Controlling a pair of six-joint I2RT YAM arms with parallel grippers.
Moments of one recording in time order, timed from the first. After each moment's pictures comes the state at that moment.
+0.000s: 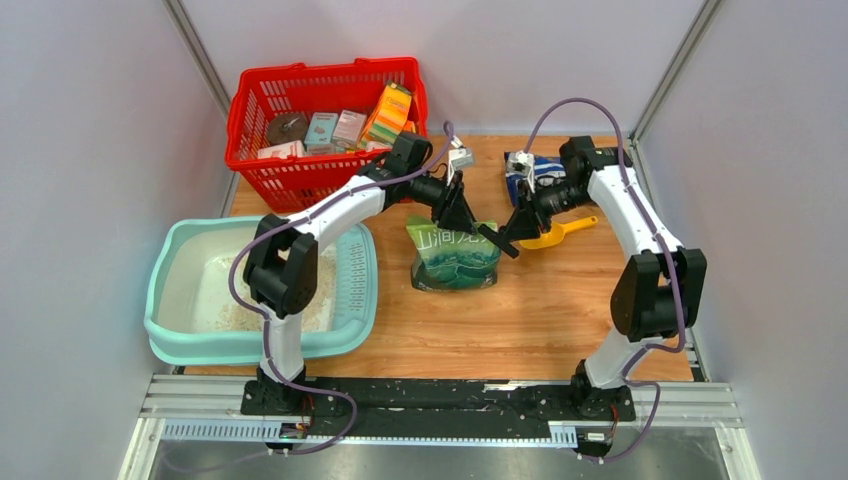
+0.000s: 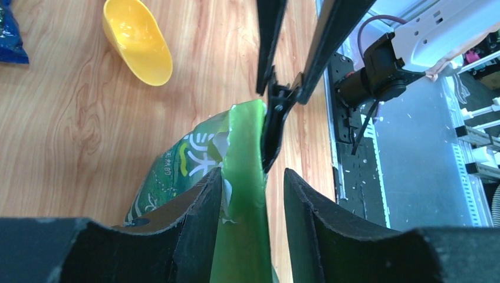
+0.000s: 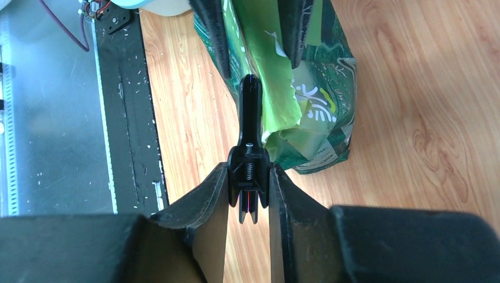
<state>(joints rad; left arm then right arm) -0.58 1.95 1.62 -0.35 1.09 0.11 0.10 1.68 1.54 -1.28 -1.03 -0.94</state>
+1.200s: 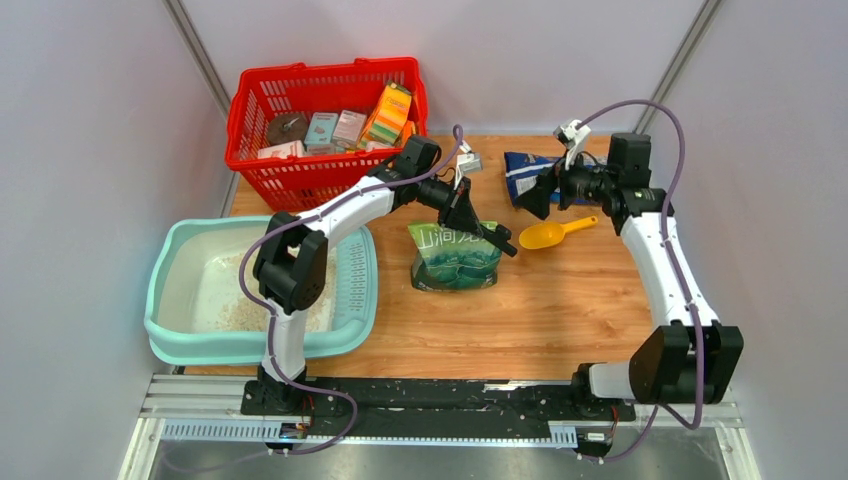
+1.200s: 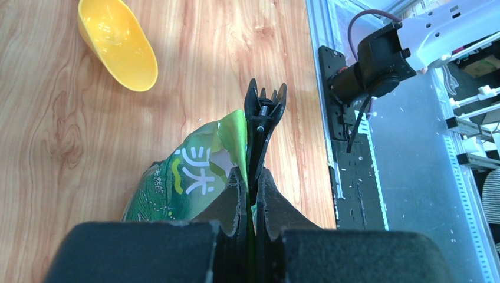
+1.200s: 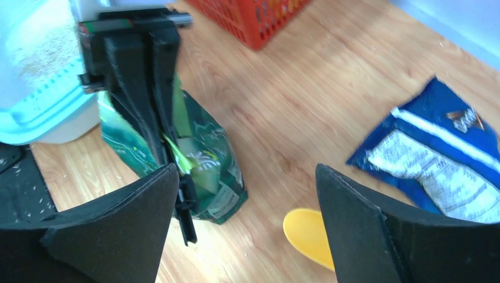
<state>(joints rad) -0.61 2.01 1.66 -0.35 1.12 0.12 0.00 1.33 1.22 -0.45 -0.83 -0.26</state>
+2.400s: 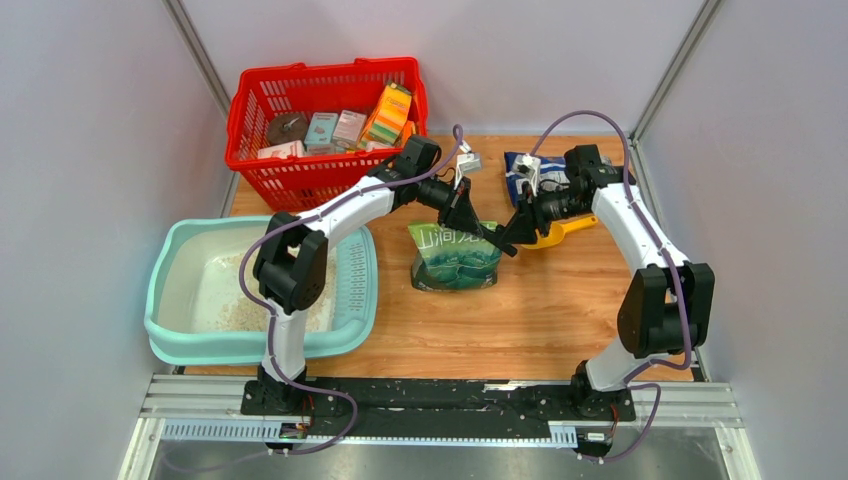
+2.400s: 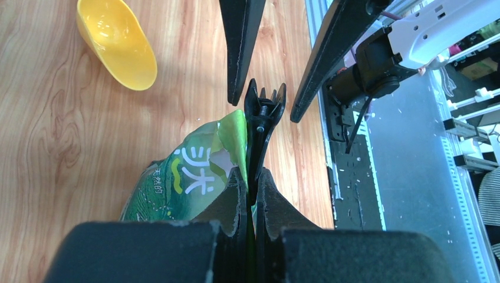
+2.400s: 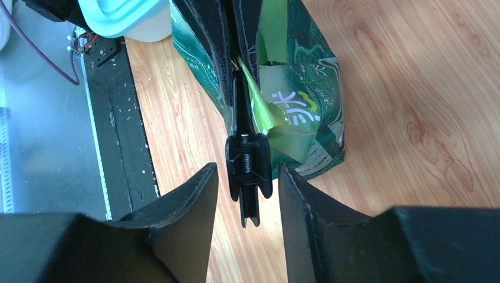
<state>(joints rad) -0.61 2.01 1.66 -0.35 1.12 0.11 0.10 1.60 1.36 -1.00 -1.03 -0.70</state>
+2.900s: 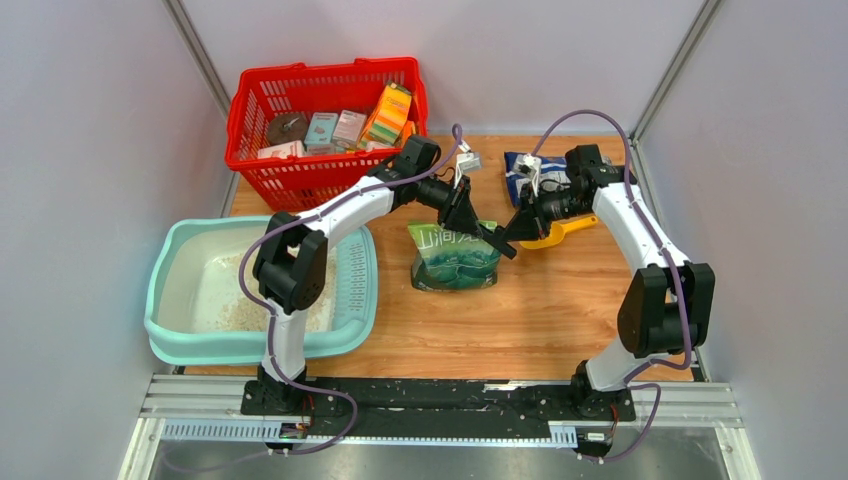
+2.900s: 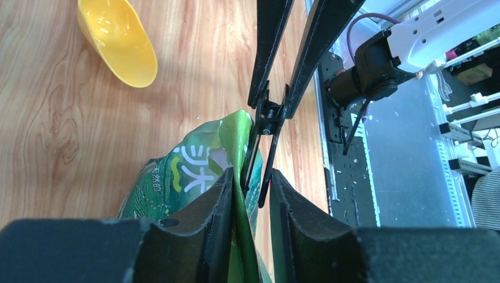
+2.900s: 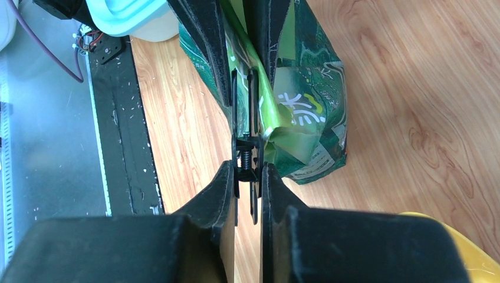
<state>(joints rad) -0.61 2.01 1.66 -0.35 1.12 0.09 0.10 1.60 1.37 -1.02 -1.05 -0.73</state>
